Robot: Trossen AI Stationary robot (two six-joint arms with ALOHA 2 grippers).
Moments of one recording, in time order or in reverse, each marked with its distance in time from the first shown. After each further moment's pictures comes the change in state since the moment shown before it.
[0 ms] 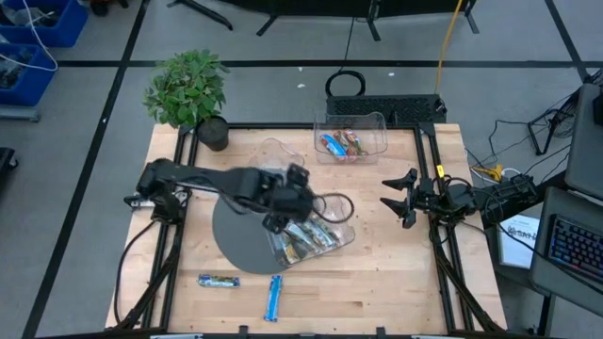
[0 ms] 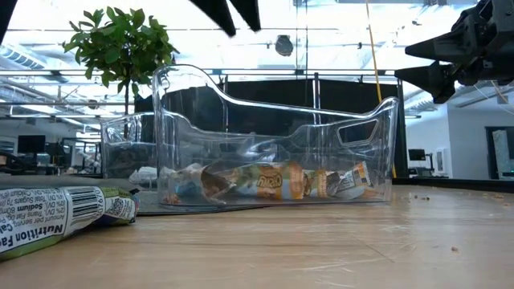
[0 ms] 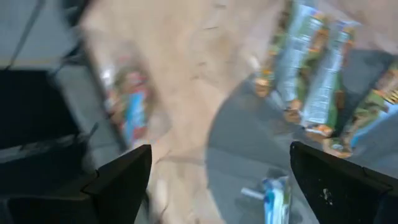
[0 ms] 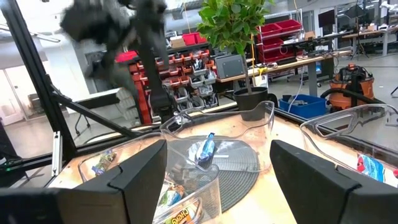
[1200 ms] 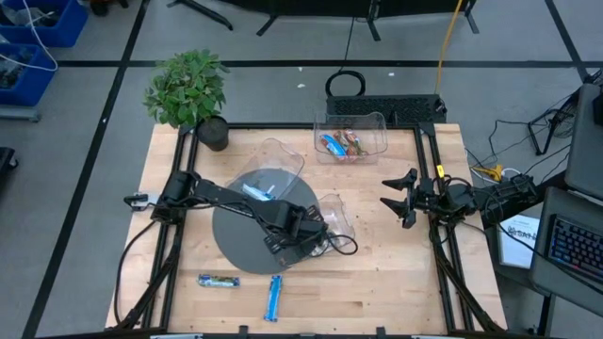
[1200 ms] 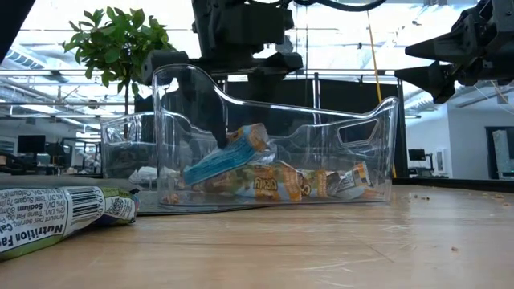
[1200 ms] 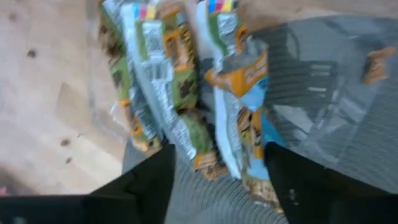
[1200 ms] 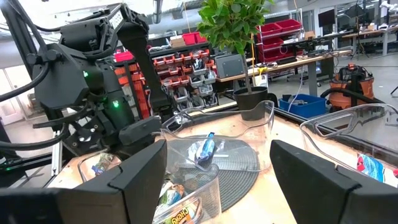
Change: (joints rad) left arm -0.039 0.210 -0.232 0.208 0.225 0.331; right arm 0.000 0.000 0.000 -0.001 0.000 0.000
